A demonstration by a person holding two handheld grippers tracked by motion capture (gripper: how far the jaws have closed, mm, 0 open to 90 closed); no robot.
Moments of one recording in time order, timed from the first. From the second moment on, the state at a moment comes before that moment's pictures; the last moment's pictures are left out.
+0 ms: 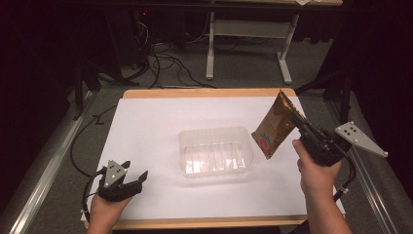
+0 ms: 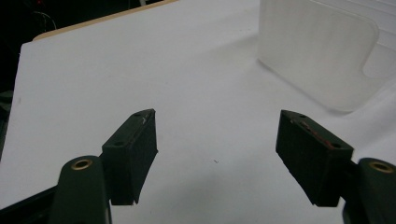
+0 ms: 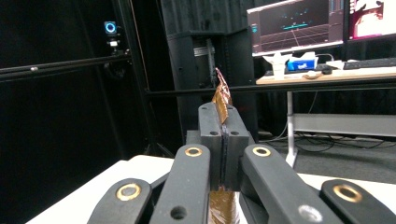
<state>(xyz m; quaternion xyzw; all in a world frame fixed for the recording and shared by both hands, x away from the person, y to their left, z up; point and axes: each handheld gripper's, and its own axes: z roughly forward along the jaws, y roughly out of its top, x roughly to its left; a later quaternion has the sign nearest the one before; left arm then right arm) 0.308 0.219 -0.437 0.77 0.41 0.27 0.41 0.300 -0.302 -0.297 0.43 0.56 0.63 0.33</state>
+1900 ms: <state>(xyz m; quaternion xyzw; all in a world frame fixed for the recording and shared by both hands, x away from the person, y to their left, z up) 0.307 0.220 -0.436 0.77 0.41 0.27 0.42 0.350 -0.209 -0.321 0.45 0.60 0.58 0.32</state>
